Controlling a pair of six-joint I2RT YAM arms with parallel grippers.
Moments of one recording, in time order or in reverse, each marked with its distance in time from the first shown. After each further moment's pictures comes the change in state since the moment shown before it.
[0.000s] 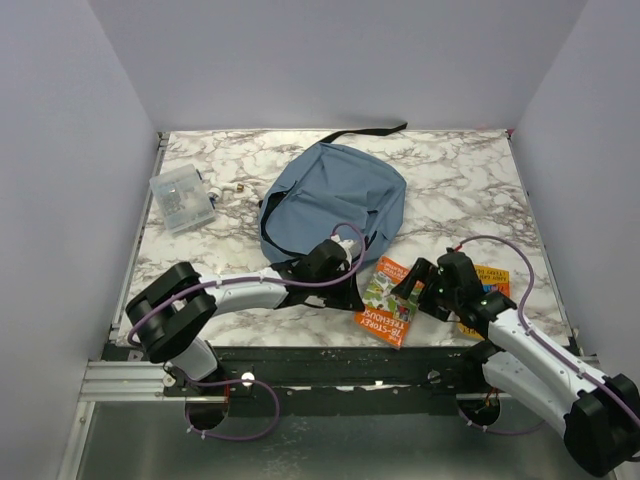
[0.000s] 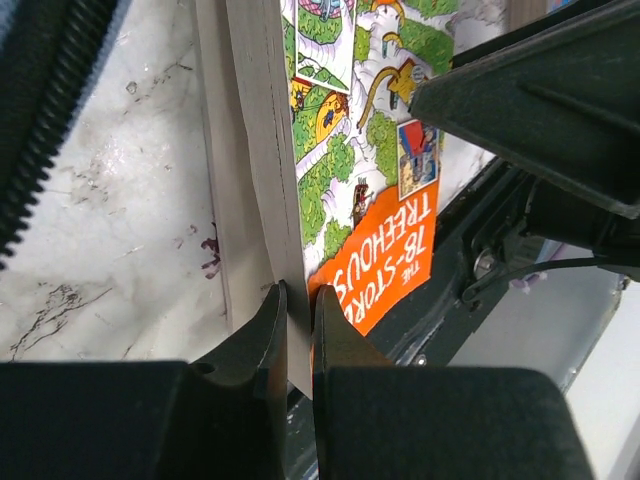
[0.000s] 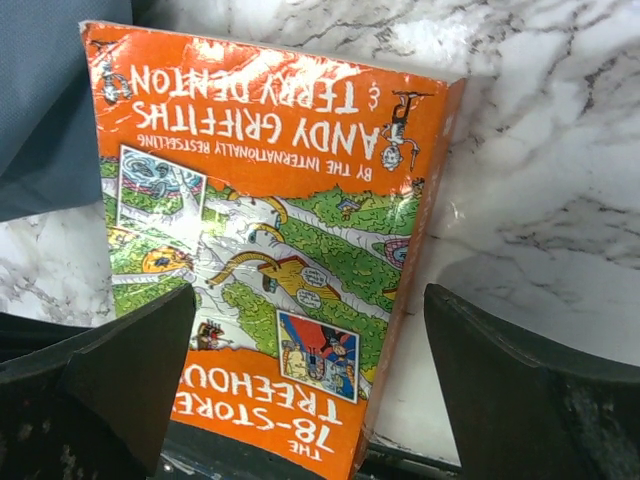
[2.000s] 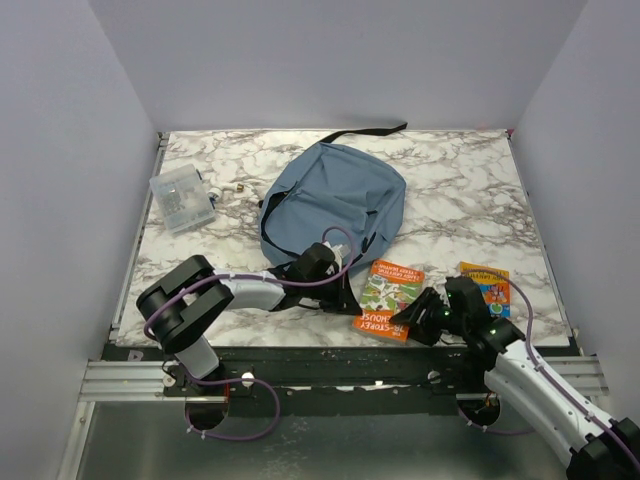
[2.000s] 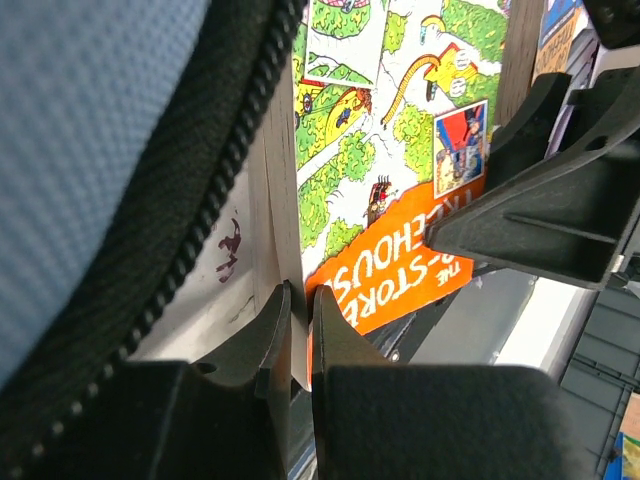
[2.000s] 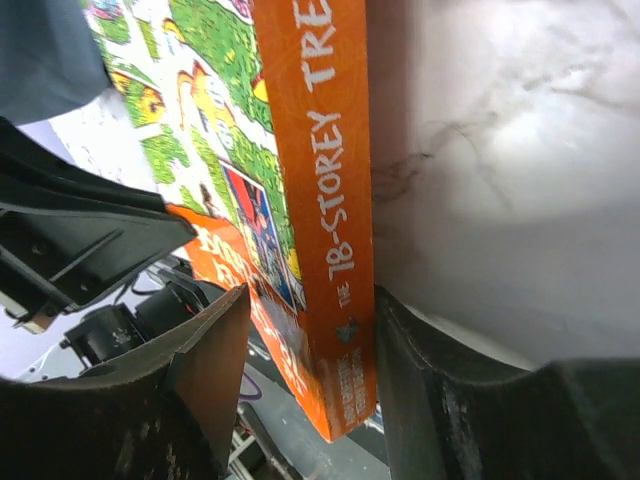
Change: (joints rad) left arm 0.066 0.064 -0.118 0.232 0.159 -0.161; right arm 0.011 -0.320 -0.191 -0.109 -0.280 0.311
